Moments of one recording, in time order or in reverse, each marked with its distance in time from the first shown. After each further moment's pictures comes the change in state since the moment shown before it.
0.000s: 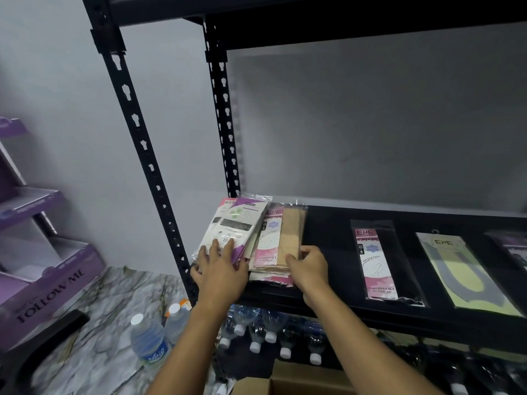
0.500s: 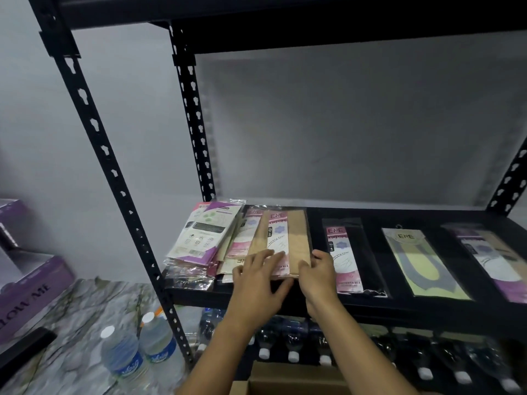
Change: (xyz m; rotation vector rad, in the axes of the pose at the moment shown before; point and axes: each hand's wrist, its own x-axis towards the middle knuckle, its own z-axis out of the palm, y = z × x) left_hand -0.051 0.073 0.040 -0.115 -0.027 0.542; right_hand -0.011 0.014 -0.060 0.254 0.125 0.046
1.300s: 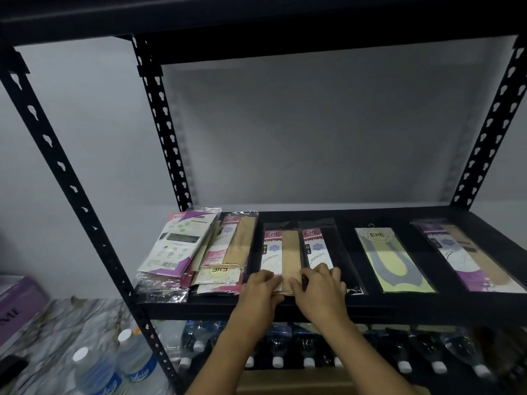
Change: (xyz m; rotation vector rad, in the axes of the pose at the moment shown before) left_hand 0.010 0.024 0.041 -0.017 -0.181 0.083; right_hand 0.005 0.014 -0.065 -1.085 0.027 -0.397
